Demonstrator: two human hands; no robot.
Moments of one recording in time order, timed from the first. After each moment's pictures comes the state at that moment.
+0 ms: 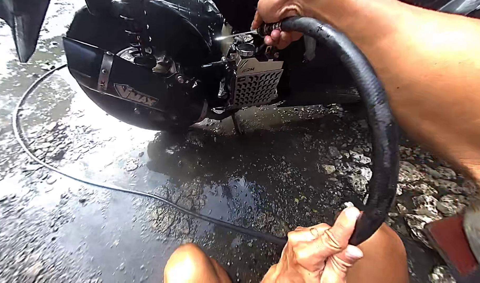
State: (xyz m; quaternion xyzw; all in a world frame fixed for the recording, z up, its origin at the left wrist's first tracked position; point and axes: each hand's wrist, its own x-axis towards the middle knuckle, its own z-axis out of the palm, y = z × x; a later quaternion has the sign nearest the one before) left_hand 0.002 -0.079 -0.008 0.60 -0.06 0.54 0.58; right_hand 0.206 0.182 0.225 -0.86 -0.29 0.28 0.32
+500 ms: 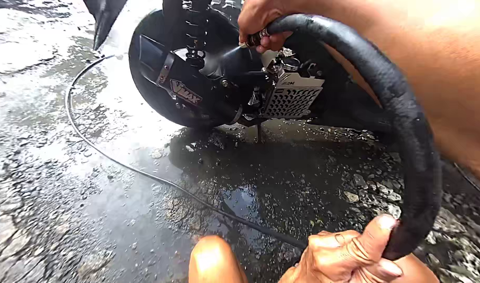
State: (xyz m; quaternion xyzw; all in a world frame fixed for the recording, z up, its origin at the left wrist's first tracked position) left_hand -0.010 -0.053 0.019 0.54 -0.07 0.62 0.57; right_hand 0.083 0.240 0.246 -0.82 -0.50 0.23 0.13
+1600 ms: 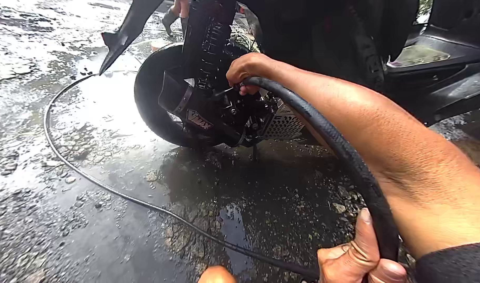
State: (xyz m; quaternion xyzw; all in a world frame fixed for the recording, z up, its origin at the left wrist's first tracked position) left_hand -0.054 -0.029 0.066 0.42 -0.03 0.62 0.66; right_hand 0.038 0.313 0.222 -0.88 -0.39 0.23 0.12
